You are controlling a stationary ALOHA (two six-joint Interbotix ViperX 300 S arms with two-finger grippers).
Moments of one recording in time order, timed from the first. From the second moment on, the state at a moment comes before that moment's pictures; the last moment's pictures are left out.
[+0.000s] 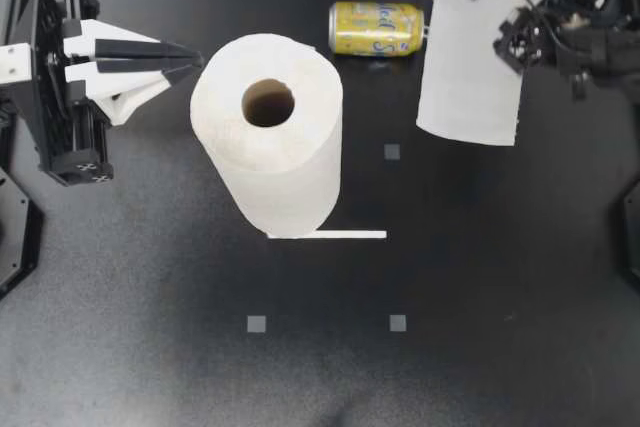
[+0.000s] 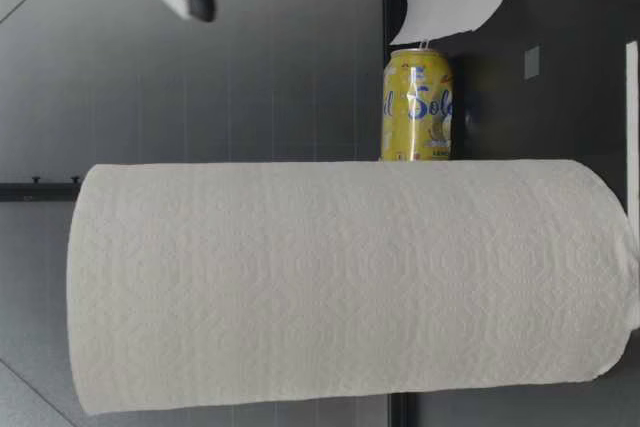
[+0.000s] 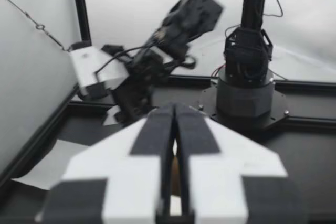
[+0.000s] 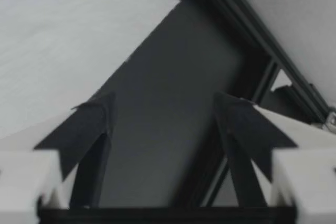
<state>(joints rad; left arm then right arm) 0.15 -0.68 0.87 -0.05 -0.18 0.08 -0.42 -0.13 0.76 -1.02 1.01 0.92</state>
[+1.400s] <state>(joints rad) 0.02 -0.68 0.85 -0.05 -0.12 0.02 -0.08 -0.61 0.75 -0.81 -0.14 0.95</state>
